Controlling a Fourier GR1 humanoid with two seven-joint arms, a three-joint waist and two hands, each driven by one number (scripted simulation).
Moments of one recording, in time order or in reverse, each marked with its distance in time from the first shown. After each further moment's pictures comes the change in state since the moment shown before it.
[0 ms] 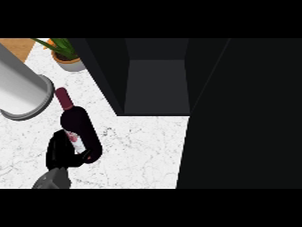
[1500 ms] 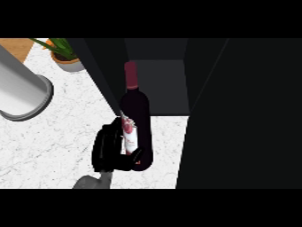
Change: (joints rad) left arm 0.156 -0.081 -0.710 -0.616 0.314 0.593 0.216; right arm 0.023 0.000 -0.009 0.000 -0.016 0.022 0.002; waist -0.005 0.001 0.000
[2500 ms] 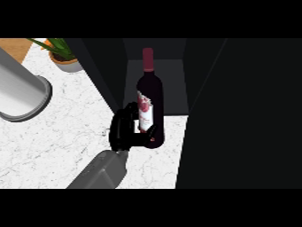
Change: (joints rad) left arm -0.321 0.000 -0.129 0.400 0.279 0.074 -0.245; right arm -0.011 0.004 -0.029 0.045 -0.043 0.020 -0.039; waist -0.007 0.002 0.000
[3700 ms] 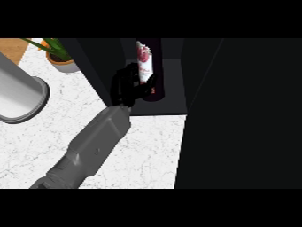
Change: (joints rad) left arm -0.459 0.000 0.099 0.424 0.209 -0.023 0.011; right arm -0.001 -0.002 -0.006 0.024 -0.012 0.011 -0.034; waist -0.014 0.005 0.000
